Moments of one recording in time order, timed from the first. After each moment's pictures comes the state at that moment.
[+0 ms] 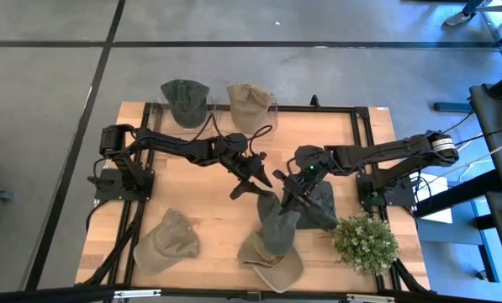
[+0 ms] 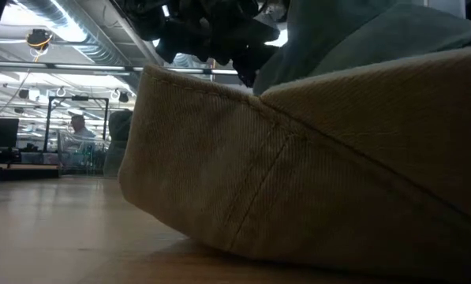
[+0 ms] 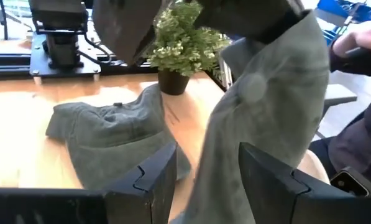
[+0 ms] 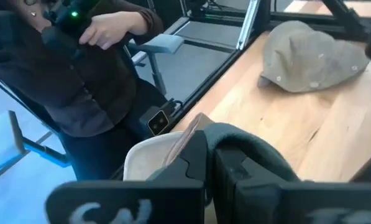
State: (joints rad) left arm 0.12 1.73 1.06 0.30 0.63 0.00; right arm 0.08 1.37 0.99 -0.13 -0.68 -0.08
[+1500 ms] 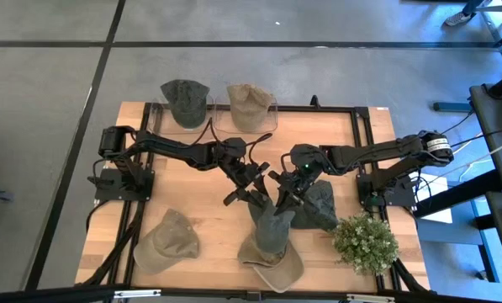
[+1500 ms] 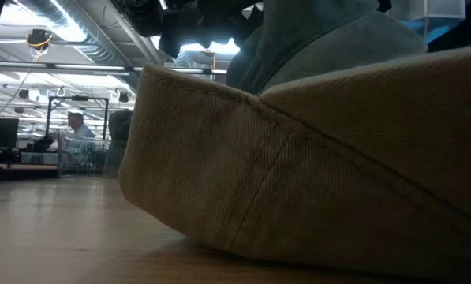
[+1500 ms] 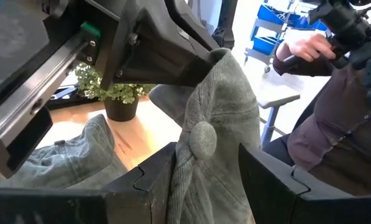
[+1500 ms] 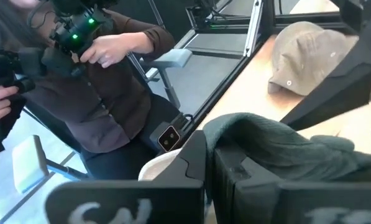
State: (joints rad) left arm 0.07 1.73 1.06 0.40 0.79 0.02; right arm 0.06 1.43 0.99 -0.02 -0.75 0.05
